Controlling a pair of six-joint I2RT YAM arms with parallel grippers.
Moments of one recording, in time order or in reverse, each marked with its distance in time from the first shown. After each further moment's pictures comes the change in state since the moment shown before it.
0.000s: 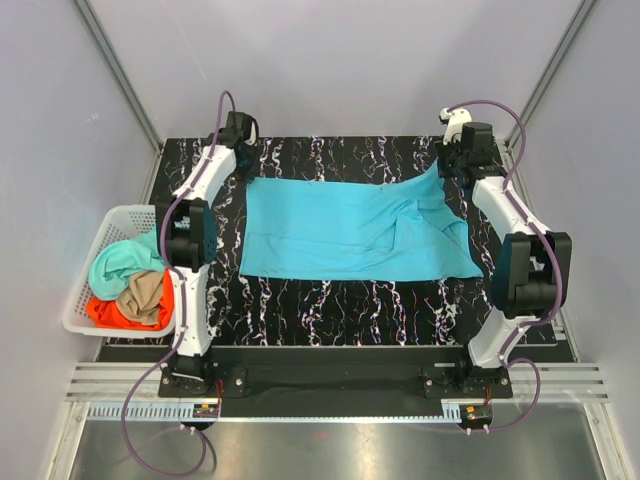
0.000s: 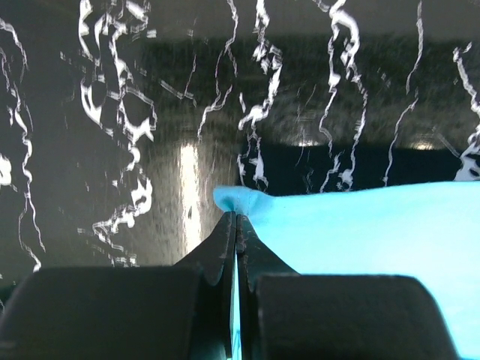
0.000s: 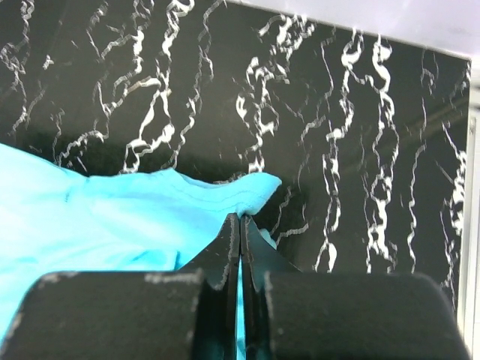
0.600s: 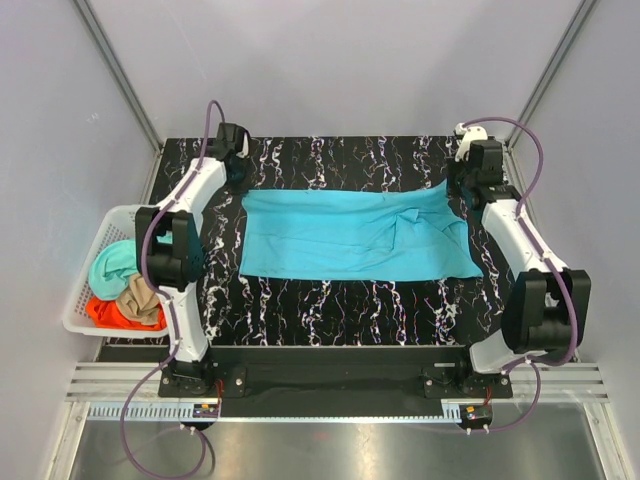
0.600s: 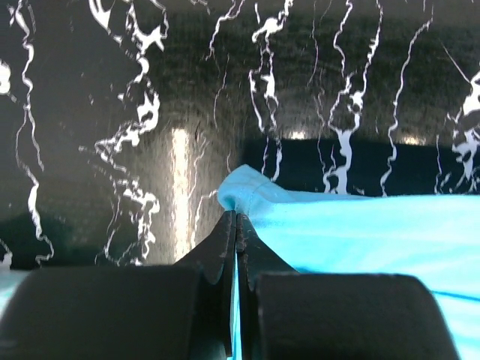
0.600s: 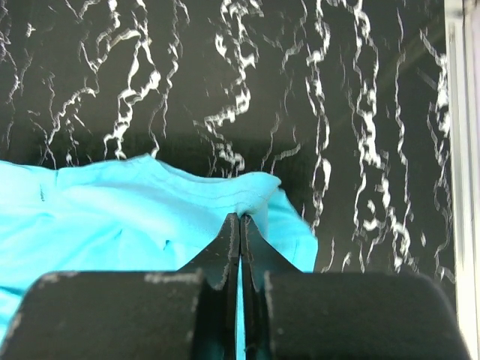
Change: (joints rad) left arm 0.000 -0.239 -0.319 0.056 0.001 -0.052; right arm 0.000 -0.223 -0.174 -0.092 0.096 0.103
